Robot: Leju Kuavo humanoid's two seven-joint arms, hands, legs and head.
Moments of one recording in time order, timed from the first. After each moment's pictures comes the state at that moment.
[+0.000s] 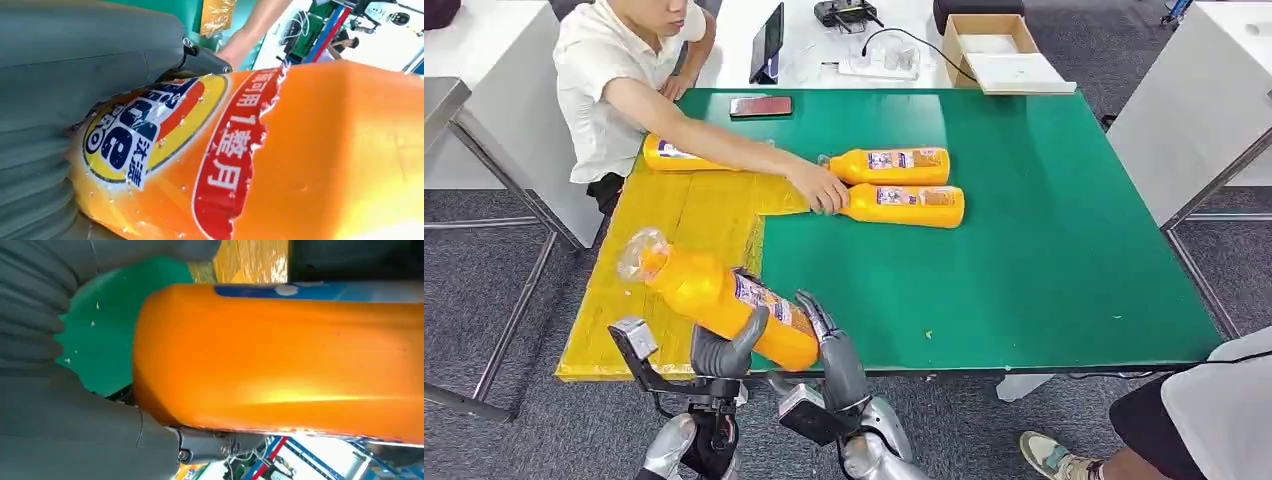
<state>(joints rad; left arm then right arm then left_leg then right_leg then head) -0.06 -0.22 -0.32 -1.40 0.51 0.06 -0.40 -0.25 0.29 0.51 -0.70 0.35 -0.40 -0.66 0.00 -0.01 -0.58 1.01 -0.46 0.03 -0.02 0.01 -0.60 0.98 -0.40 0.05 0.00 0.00</state>
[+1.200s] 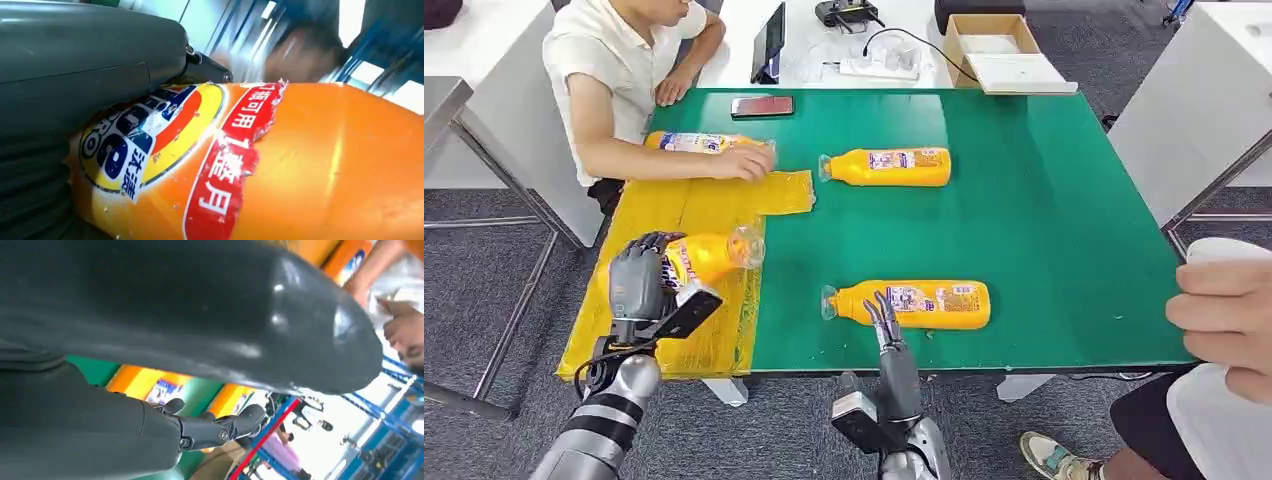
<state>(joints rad) -0.38 -0.04 -0.06 -0.96 -0.86 0.59 -0.30 -0.10 0.19 0.39 -0.90 0.33 -0.61 -0.67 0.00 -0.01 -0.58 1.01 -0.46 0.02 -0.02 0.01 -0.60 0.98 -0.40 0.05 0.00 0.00</state>
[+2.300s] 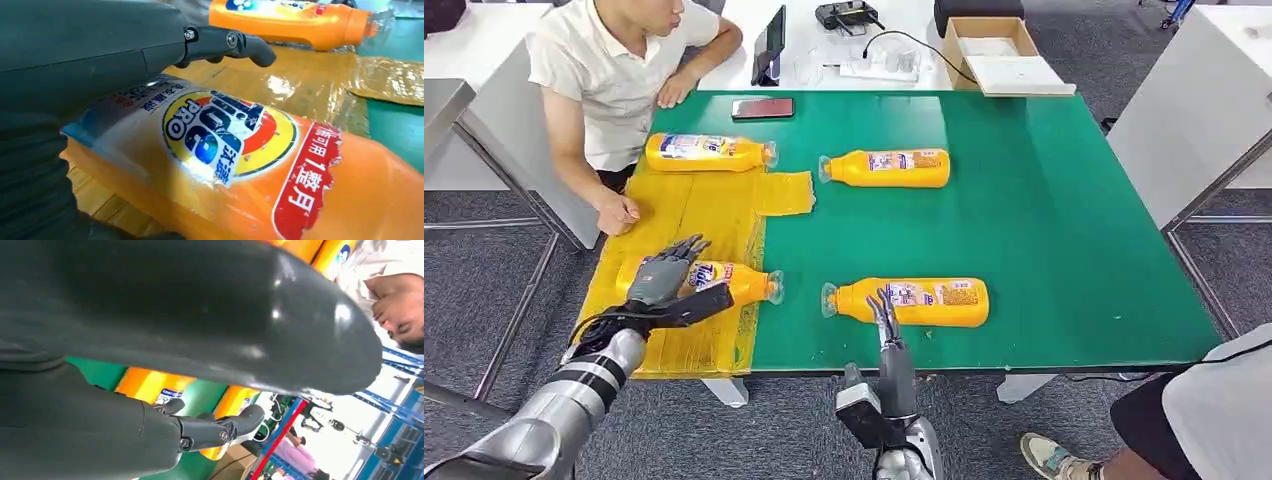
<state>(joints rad) -0.60 0.07 -0.25 -0.59 -0.90 0.17 -0.24 -0.10 0.21 0.38 -0.91 0.25 -0.57 -0.67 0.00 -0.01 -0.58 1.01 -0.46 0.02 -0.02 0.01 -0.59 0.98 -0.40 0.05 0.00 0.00</state>
